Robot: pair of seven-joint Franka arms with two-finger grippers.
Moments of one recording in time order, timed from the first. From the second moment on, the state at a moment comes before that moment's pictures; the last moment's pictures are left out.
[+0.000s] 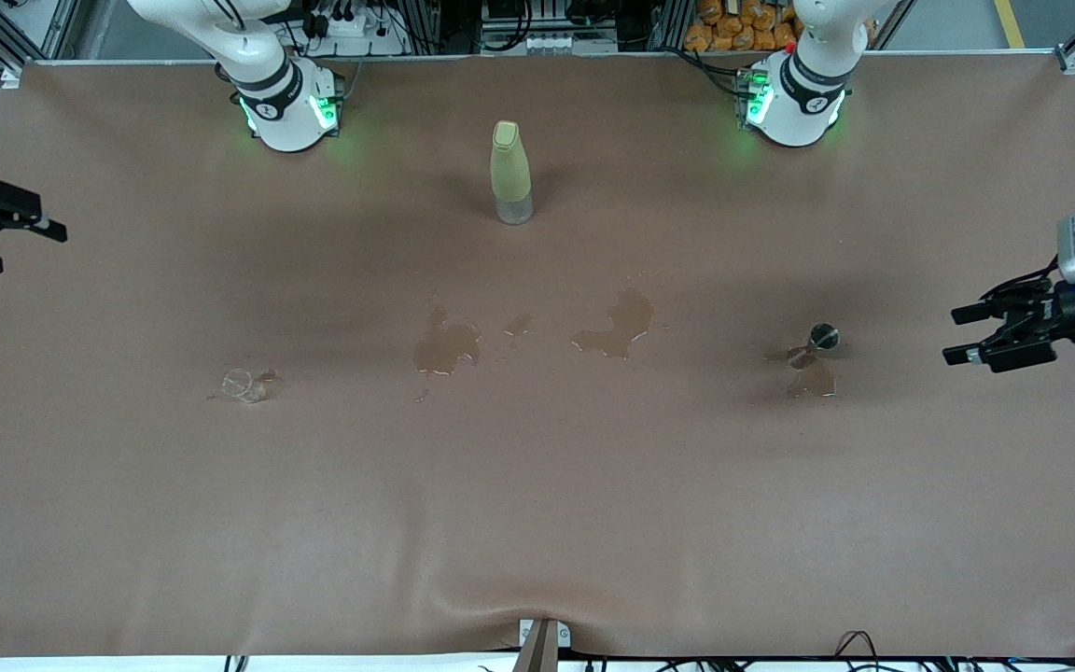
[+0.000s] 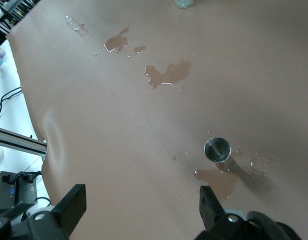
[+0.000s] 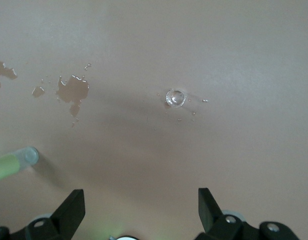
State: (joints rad) left arm 0.45 0.25 -0.23 -1.65 -0.59 1.67 2.70; right arm 0.12 0.02 -0.27 -1.54 0.18 1.44 -0.41
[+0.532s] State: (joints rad) left arm 0.41 0.18 -0.28 -1.65 -0.59 1.74 2.37; right arm -0.06 -0.02 0.02 -1.53 0.04 1.42 -0.24
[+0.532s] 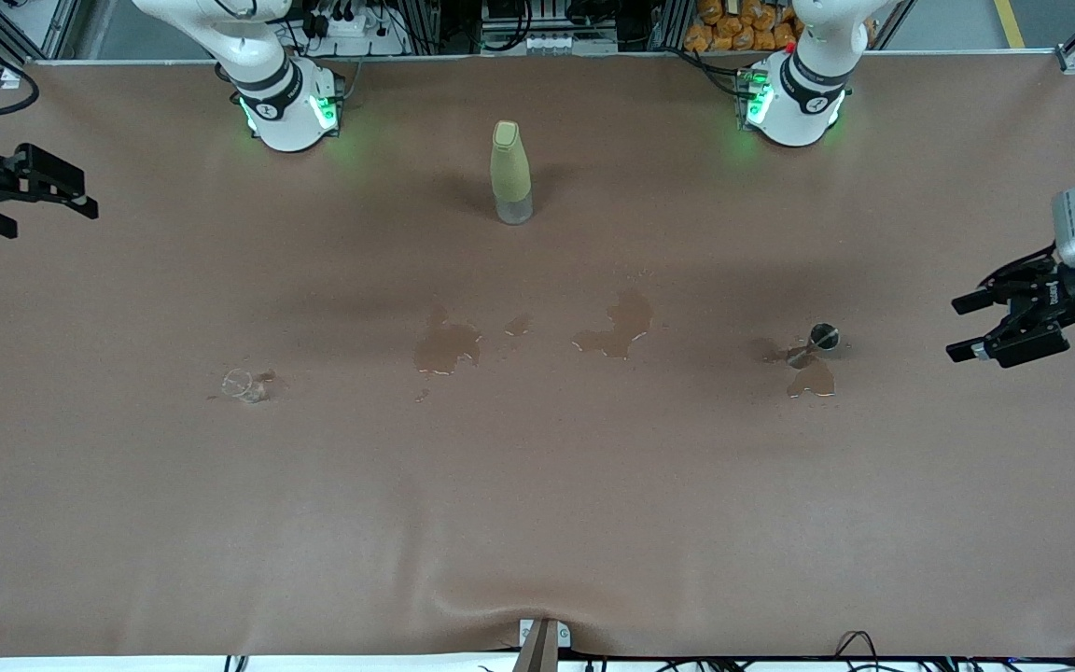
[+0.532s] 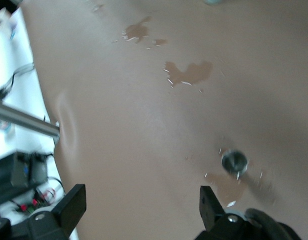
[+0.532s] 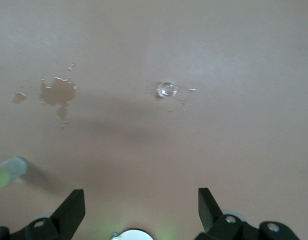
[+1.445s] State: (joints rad) left arm 0.41 0.10 -0.42 -1.73 -0.31 1.88 0.91; right arm -0.13 -0.02 0.06 -1.51 -0.03 1.43 -0.20
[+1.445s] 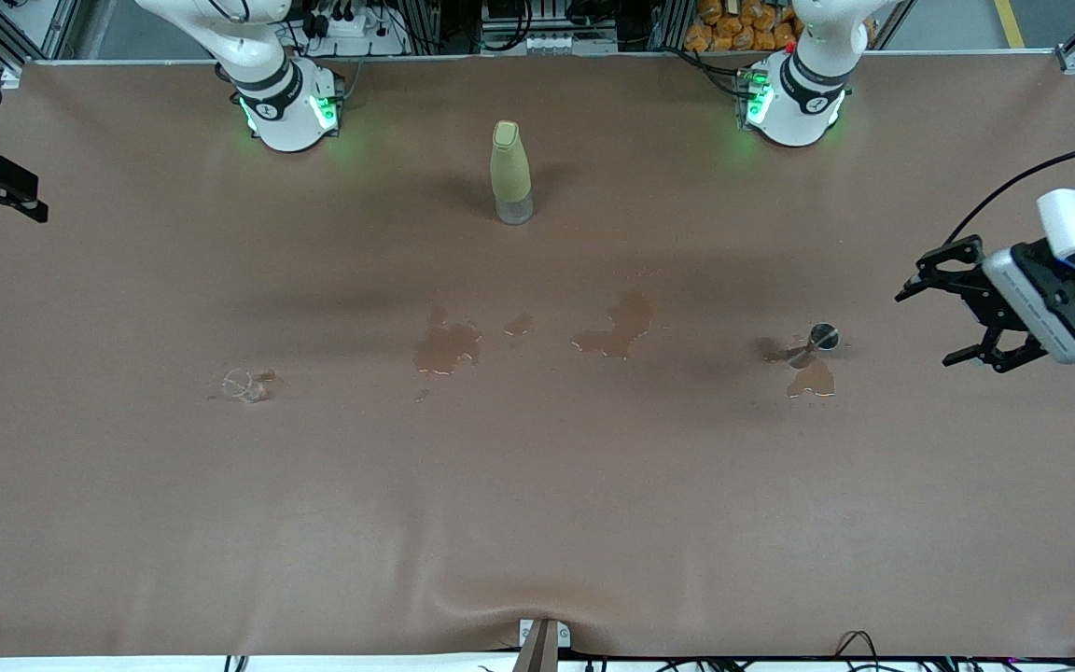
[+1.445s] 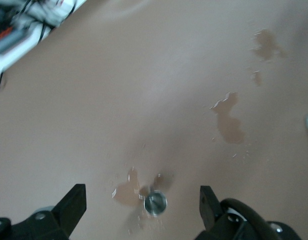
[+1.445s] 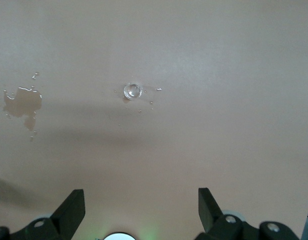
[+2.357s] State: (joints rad) left arm 0.29 0.16 -0.47 -1.62 0.06 1.80 0.24; right arm -0.12 -0.02 0.07 -1.51 0.04 1.44 -0.11
